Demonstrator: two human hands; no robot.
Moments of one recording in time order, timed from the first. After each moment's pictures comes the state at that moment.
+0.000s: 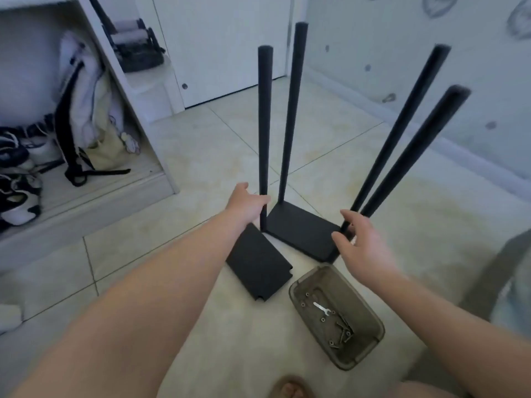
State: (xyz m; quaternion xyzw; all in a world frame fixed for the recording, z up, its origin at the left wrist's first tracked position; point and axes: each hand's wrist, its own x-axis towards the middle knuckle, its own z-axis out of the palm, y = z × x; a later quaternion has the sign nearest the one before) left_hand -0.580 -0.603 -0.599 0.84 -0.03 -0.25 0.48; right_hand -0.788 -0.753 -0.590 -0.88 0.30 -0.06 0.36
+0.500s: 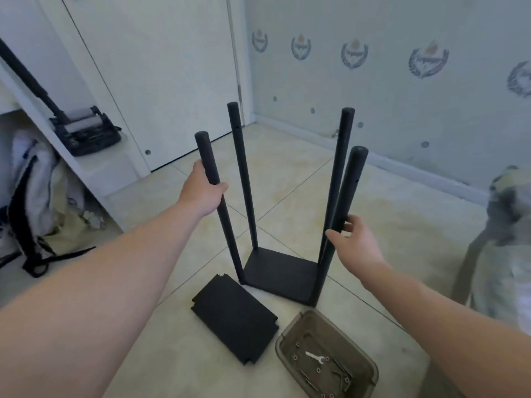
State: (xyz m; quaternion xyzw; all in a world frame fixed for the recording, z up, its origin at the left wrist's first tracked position) left_hand -0.505 -0.660 -0.485 0.88 -0.19 -0.08 0.42; right_hand -0.764 -0.822 -0.533 -0.73 0.44 -0.16 0.50
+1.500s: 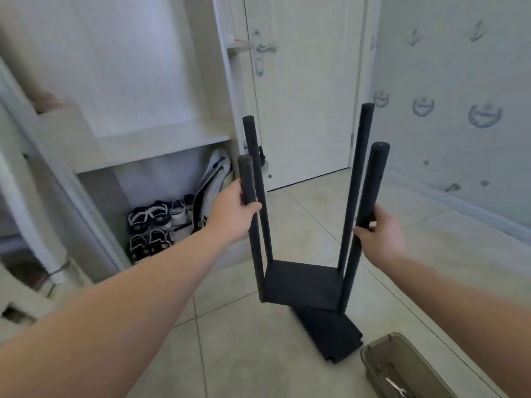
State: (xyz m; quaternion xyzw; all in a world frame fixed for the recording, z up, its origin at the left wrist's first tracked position) left_hand -0.646 -0.381 -0.353 0.87 -0.16 0.08 0.46; right_hand -0.745 -0.638 -0.414 -0.84 0.21 -0.21 0.46
